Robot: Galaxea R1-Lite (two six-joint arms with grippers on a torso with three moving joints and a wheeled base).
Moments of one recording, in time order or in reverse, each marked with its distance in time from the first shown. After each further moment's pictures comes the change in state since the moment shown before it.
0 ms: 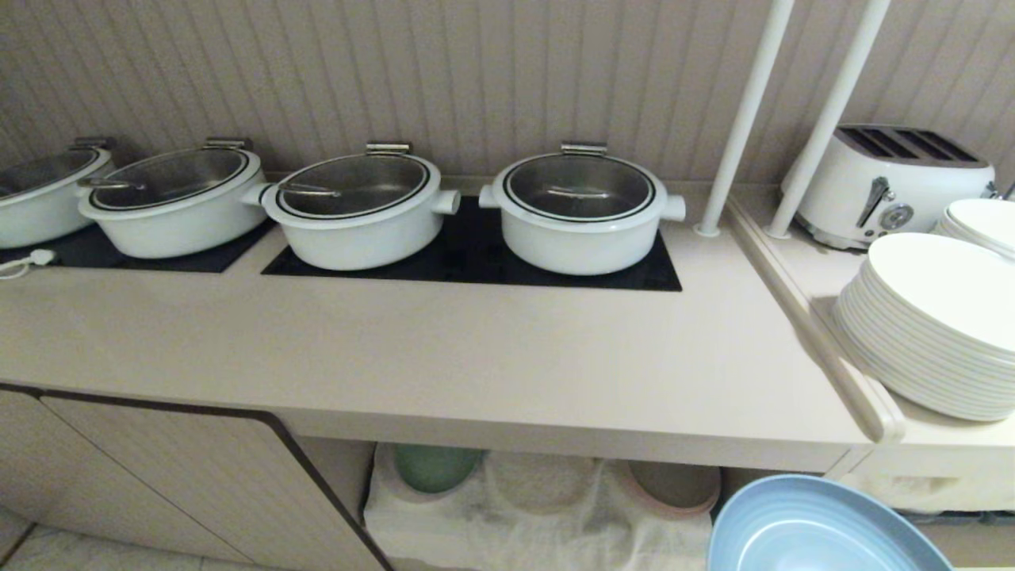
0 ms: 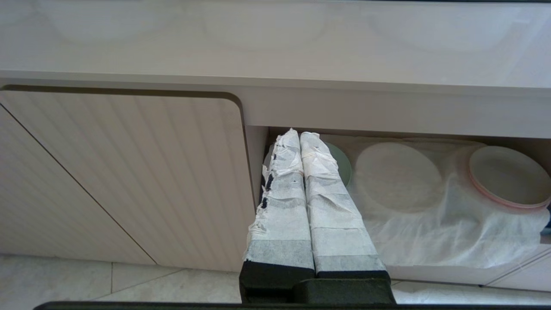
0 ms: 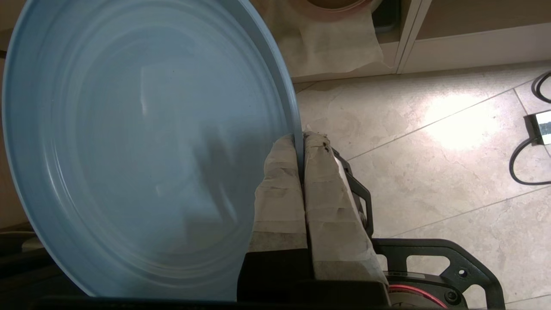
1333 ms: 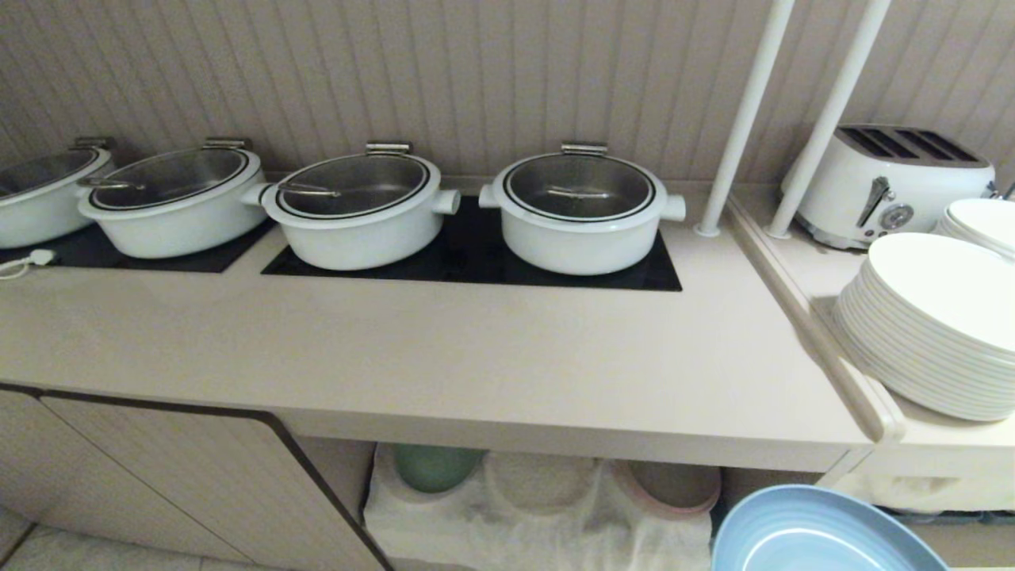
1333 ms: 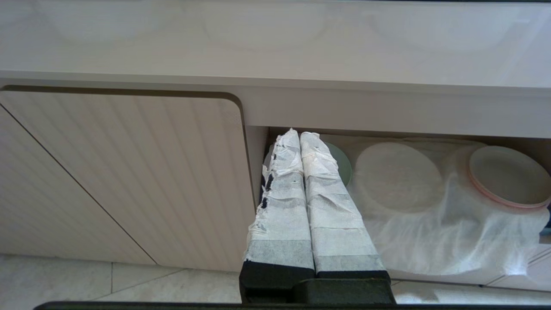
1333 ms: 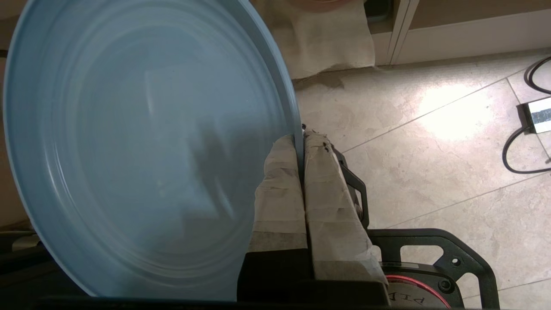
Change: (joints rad) left arm 0.000 0.000 0.000 0.000 0.000 0.001; right arm -0.012 -0.001 0.006 0.025 -0.001 -0.001
